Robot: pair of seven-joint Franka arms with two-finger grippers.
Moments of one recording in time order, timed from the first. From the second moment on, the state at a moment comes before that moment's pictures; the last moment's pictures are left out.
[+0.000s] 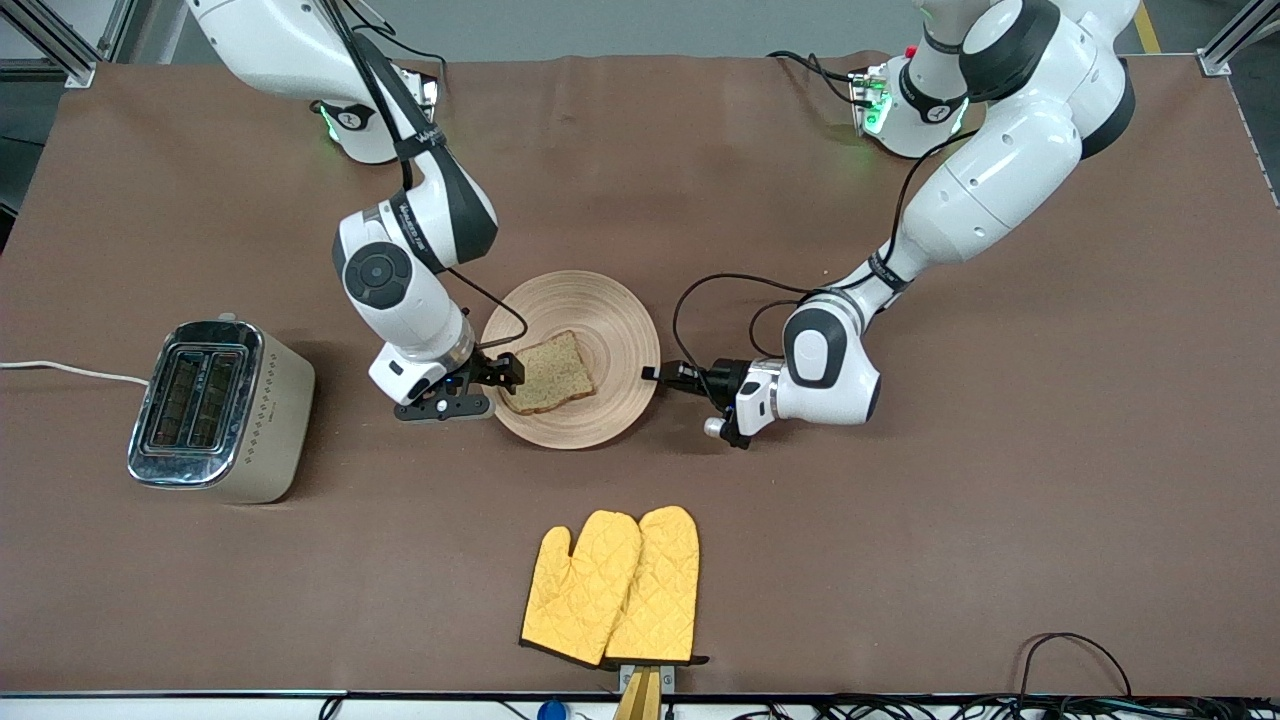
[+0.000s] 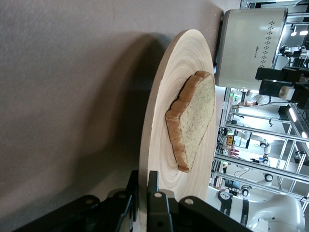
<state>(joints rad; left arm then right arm) -0.03 1.01 -0.61 -1.63 -1.04 2.36 0.63 0.47 0.41 -0.01 -1.92 0.04 2.40 0.35</state>
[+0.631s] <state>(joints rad) -0.03 1.02 -0.61 -1.64 -1.05 2.38 0.71 0.48 0.43 -0.01 -1.92 0.05 2.40 0.36</state>
